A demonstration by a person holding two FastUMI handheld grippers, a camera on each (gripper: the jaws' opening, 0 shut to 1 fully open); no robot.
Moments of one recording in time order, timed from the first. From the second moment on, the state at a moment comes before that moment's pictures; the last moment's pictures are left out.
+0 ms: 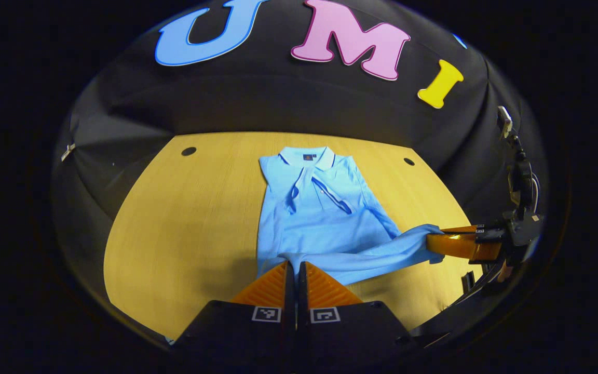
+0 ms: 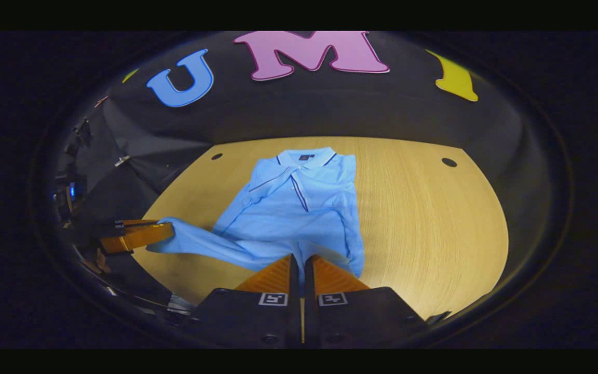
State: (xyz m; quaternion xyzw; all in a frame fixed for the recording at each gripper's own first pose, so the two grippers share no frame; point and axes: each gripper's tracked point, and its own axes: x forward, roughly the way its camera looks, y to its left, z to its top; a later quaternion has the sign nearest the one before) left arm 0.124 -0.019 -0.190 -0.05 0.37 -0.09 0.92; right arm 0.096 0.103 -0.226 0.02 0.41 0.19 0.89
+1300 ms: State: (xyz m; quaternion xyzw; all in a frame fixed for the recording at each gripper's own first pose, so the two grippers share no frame) left arm 0.513 0.004 -0.243 0.01 0.28 -0.04 0.96; right arm 0.440 0.133 -0.317 0.02 0.37 0.13 0.92
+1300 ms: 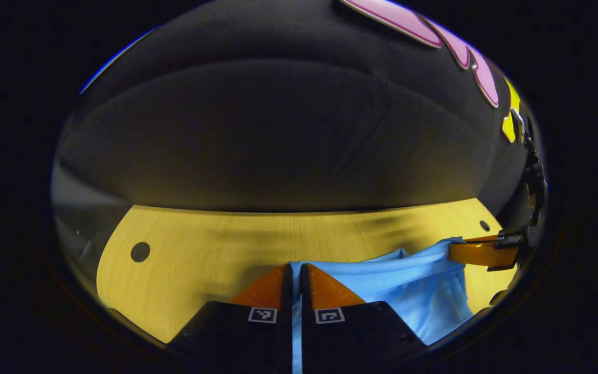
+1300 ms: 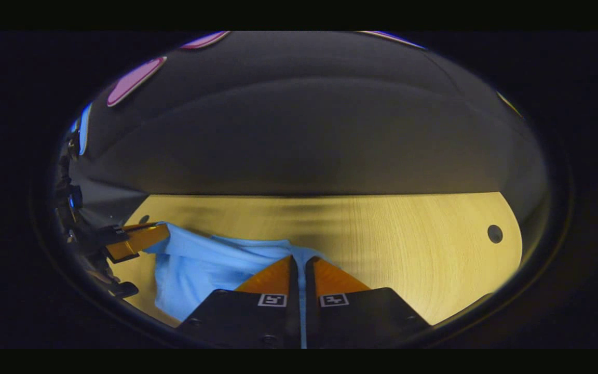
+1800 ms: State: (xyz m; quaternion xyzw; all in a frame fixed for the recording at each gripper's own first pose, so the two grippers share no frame) left arm 0.476 0.008 -0.214 0.00 0.26 -0.03 0.97; right arm 0.414 0.121 -0.281 -0.04 0.32 0.14 0.93
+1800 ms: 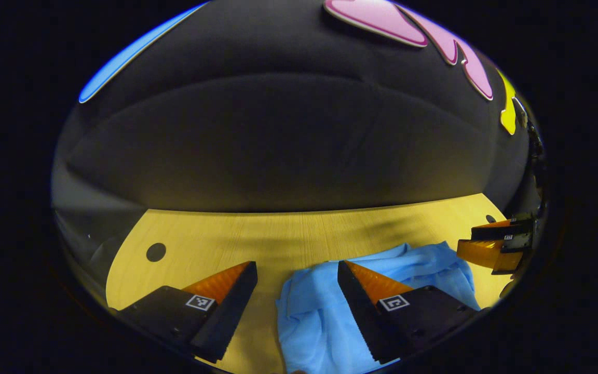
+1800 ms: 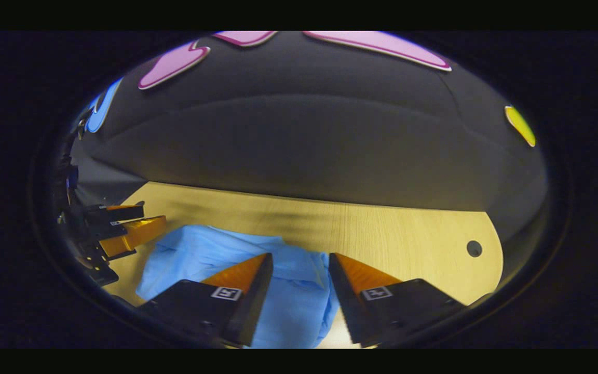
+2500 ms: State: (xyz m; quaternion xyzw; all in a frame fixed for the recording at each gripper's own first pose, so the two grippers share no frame) left arm 0.281 0.000 -0.091 -0.01 0.13 -0.02 0.99; right arm 0.231 0.112 -0.181 -0.05 0.24 0.10 0.96
